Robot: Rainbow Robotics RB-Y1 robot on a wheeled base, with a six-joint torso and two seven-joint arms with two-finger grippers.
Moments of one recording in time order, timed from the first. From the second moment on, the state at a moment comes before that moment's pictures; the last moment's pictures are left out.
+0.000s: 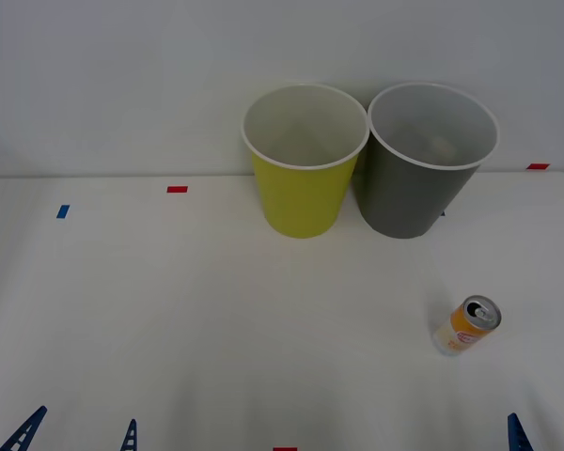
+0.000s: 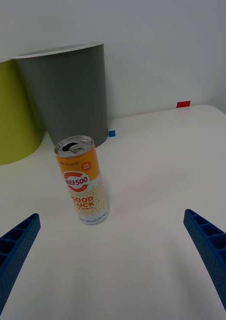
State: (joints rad) right arm 1.16 -0.27 0.08 -2.09 0.04 -0.59 1.15; left arm 1.07 0.40 -0.29 -2.02 0.18 -0.67 -1.72
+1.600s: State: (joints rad) right arm 1.16 -0.27 0.08 -2.09 0.04 -0.59 1.15; left arm 1.07 0.40 -0.29 -2.02 0.18 -0.67 -1.72
